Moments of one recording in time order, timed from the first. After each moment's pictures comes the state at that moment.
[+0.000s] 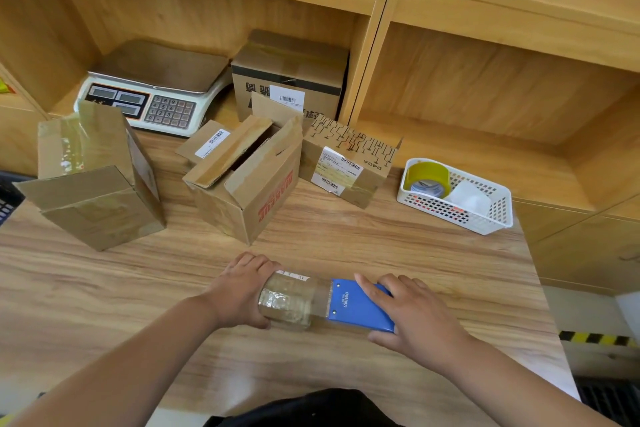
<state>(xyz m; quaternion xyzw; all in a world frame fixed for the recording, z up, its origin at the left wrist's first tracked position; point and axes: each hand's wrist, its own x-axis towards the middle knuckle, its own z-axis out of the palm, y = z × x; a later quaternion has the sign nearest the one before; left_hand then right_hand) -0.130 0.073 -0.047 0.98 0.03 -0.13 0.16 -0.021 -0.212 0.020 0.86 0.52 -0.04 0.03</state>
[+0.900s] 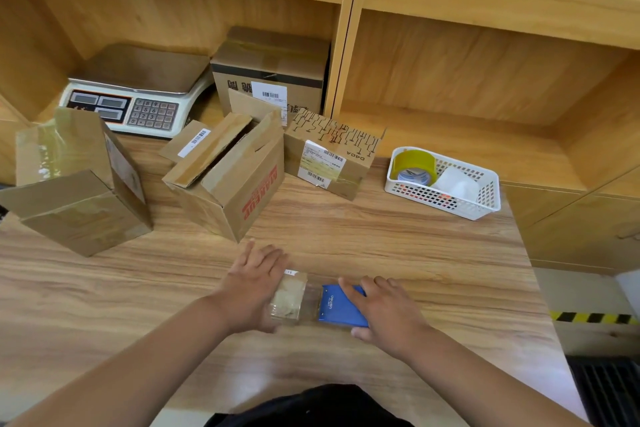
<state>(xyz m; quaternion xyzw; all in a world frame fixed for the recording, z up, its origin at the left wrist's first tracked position) -0.117 0.032 -0.025 0.98 -0.05 -0.17 -0.02 -0.023 -0.212 -0.011 0.86 0.48 -0.13 0.11</state>
